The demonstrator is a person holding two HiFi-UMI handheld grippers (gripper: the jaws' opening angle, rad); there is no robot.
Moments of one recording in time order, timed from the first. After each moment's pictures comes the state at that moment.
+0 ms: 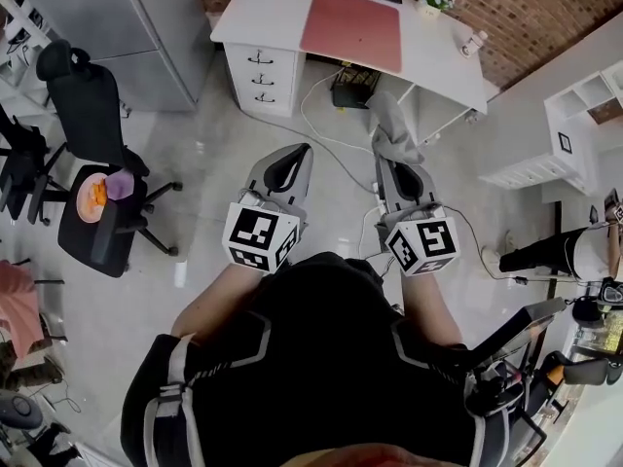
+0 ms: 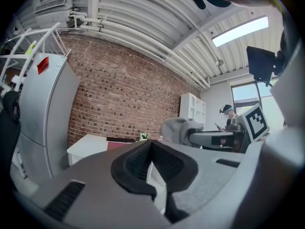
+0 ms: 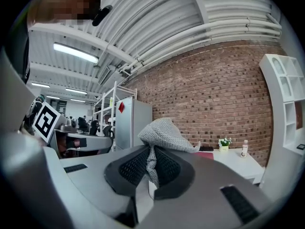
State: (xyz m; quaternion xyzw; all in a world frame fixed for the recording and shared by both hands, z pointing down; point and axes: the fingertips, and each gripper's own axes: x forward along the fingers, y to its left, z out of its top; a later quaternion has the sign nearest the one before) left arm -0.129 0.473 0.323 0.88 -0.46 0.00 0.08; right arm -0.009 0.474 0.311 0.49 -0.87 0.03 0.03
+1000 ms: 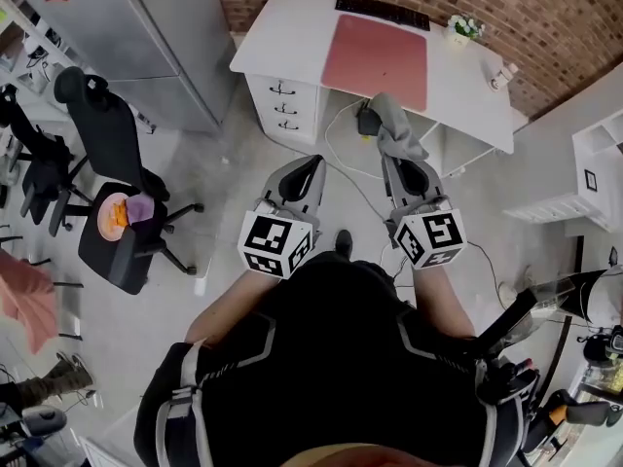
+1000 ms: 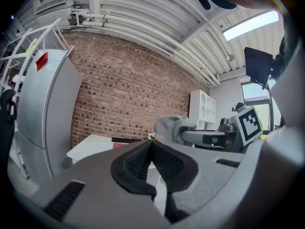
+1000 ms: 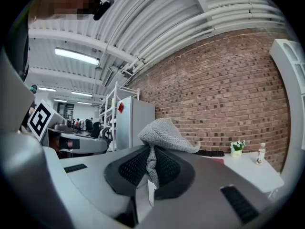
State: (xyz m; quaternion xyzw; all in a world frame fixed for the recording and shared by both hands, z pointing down) left arm -0.119 0.363 0.328 0.87 -0.49 0.00 0.09; right arm -0.010 0.338 0.314 0.45 -0.89 0.02 0.03
